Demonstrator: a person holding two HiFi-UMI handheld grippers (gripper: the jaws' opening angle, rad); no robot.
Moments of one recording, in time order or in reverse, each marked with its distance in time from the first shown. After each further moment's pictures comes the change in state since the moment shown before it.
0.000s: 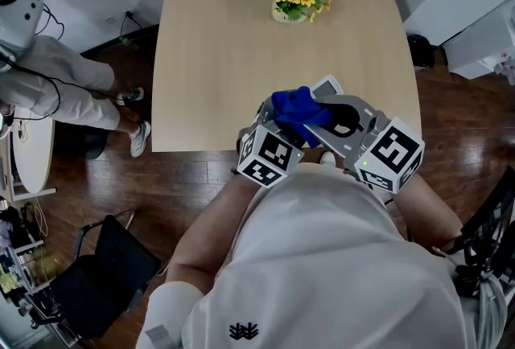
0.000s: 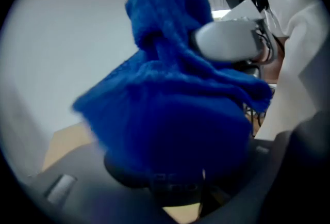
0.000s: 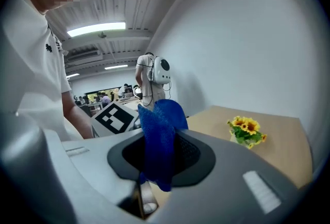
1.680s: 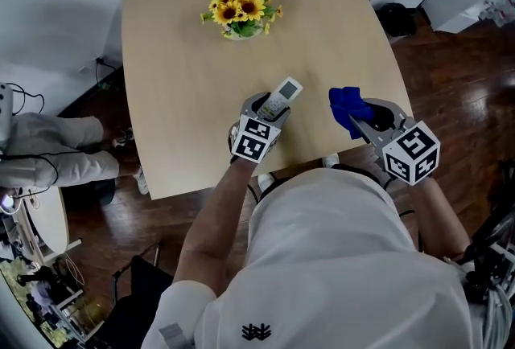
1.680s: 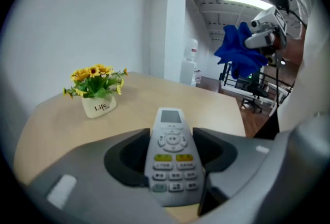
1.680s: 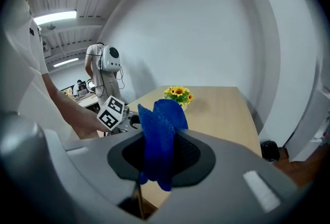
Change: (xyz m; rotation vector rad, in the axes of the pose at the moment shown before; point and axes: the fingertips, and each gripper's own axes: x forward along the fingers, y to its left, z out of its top) left arm 0.127 0.051 -0.117 -0.109 0.250 -0.070; right arm -0.122 -0.136 -0.132 0.264 0.152 -0.463
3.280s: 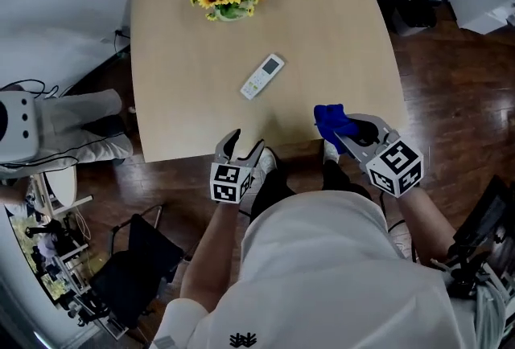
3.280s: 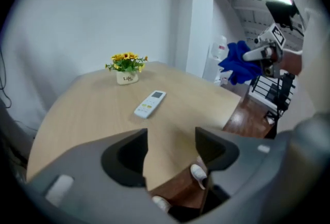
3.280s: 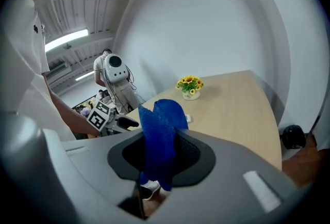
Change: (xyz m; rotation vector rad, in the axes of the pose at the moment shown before) left arm -0.089 -0.103 -0.069 -0.288 0.062 0.269; right arm -0.051 -0.002 -0.078 0.073 0.003 0.263
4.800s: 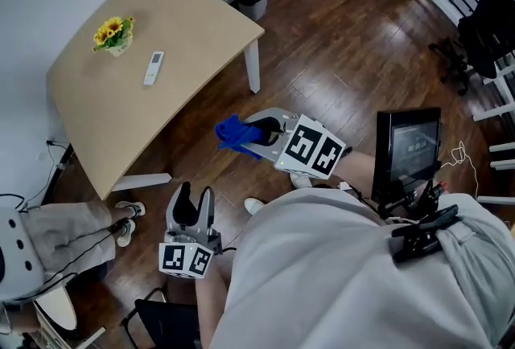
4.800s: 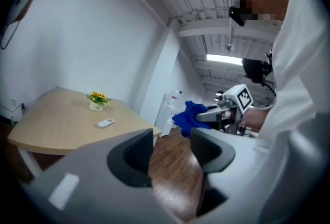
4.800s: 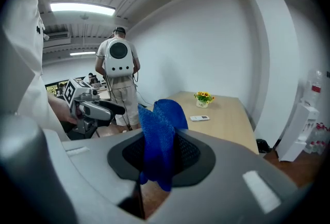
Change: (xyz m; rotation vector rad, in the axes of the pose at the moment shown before) left arm -0.350 -0.195 -0.064 0.003 -0.525 -0.425; right arm -0.140 0.329 -0.086 -0.239 -0.095 -0.246
